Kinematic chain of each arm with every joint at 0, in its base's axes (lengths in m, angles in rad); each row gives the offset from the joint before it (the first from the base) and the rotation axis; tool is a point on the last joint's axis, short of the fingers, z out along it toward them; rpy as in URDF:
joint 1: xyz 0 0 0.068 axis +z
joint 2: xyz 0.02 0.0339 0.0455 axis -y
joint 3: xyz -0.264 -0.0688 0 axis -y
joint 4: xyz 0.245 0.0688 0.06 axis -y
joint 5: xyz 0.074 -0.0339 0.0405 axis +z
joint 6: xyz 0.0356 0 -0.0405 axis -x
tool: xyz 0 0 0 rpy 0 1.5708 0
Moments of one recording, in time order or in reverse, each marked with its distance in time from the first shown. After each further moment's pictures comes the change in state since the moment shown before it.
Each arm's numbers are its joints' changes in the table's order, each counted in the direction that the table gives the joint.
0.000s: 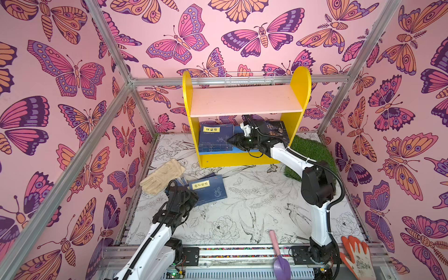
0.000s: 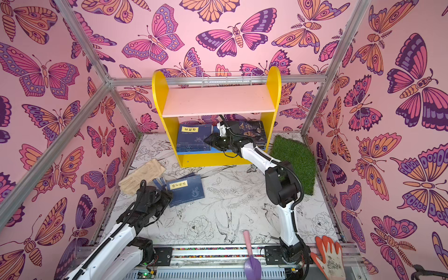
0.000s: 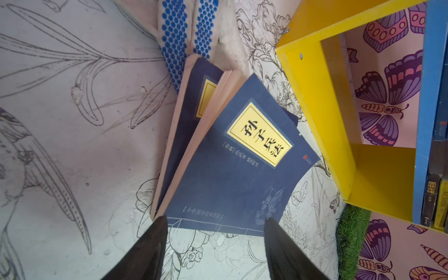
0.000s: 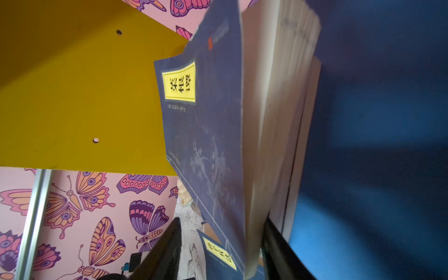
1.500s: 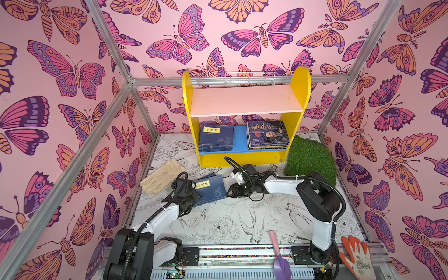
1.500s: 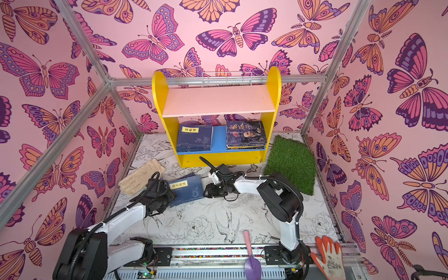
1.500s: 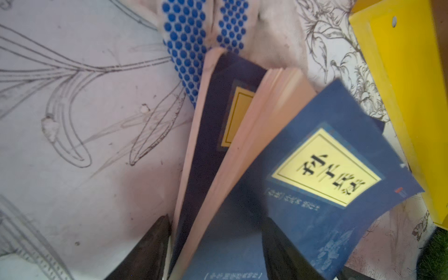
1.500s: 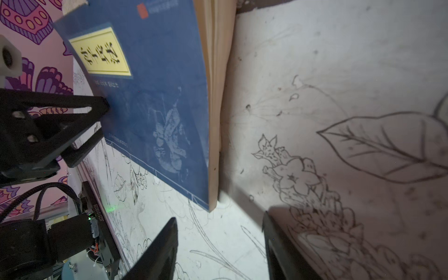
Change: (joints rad) left arm 0.002 -0.410 0.094 0.102 0.030 -0.109; right arm 0.262 0.175 -0.717 0.118 -0.048 0.198
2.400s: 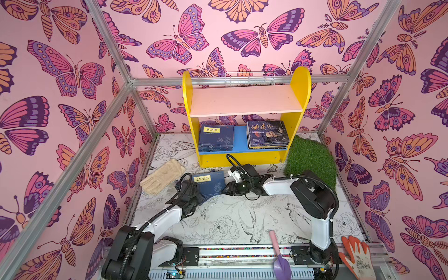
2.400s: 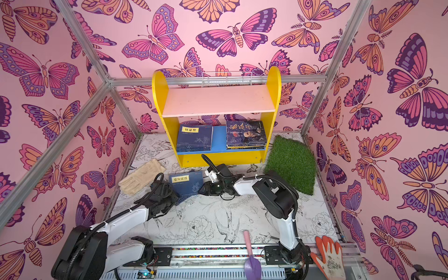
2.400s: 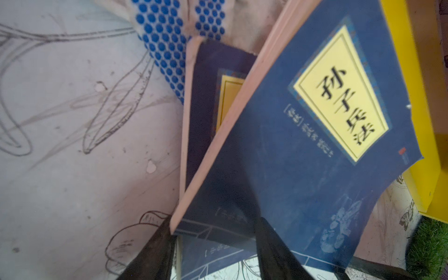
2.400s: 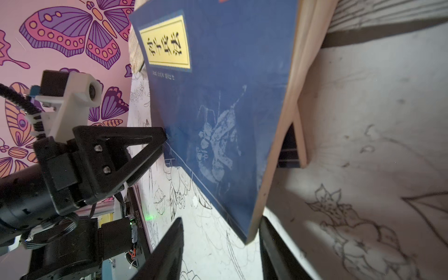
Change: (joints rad) left arm -0.095 0.009 -0.048 0.096 0.036 0.075; right arm -0.008 -0.055 -0.040 0.294 0.113 -0.132
